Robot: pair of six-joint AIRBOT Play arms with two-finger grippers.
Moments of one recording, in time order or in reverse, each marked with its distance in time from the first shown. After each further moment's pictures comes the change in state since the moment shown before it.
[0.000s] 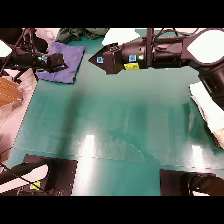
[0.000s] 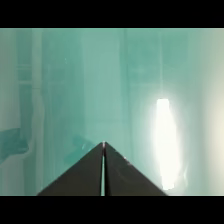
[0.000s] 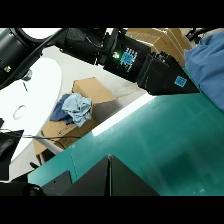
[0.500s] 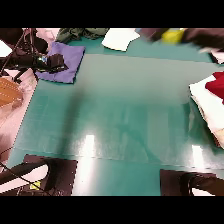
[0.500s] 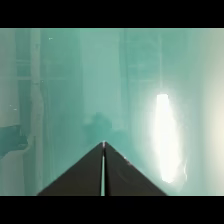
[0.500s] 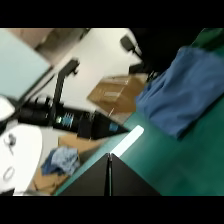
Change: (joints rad) left arm 0.000 0.000 0.000 0.000 -0.031 0.000; right arm -0.184 0.032 -0.023 0.061 -0.018 0.070
